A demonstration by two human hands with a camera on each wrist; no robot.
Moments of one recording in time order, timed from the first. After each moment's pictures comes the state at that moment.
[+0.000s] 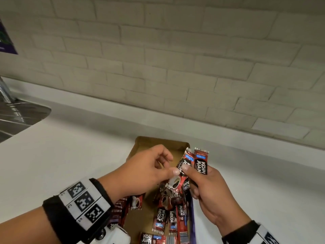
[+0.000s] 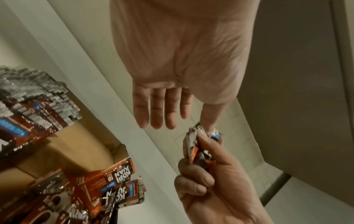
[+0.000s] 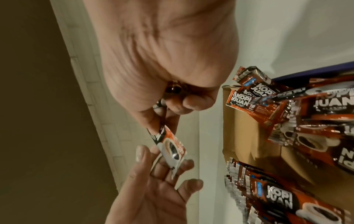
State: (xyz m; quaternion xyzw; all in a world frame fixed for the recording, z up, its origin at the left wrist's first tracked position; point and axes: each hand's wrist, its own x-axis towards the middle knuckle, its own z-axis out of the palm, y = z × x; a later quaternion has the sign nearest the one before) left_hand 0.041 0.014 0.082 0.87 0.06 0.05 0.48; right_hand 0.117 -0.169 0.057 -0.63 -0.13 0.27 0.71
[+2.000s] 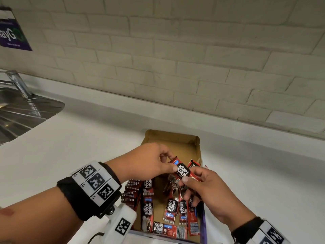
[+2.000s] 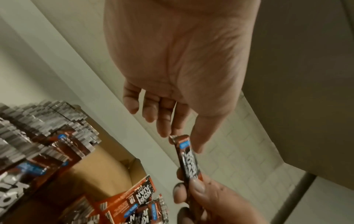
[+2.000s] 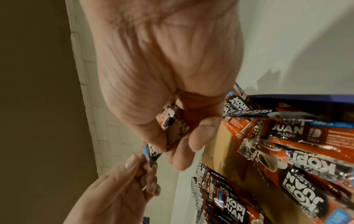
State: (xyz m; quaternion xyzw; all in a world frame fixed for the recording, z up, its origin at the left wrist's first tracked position) left_hand 0.050 0.039 0.074 0.94 0.08 -0.05 0.34; right_hand 0.118 -0.168 0.023 -0.70 -0.18 0.36 0.59
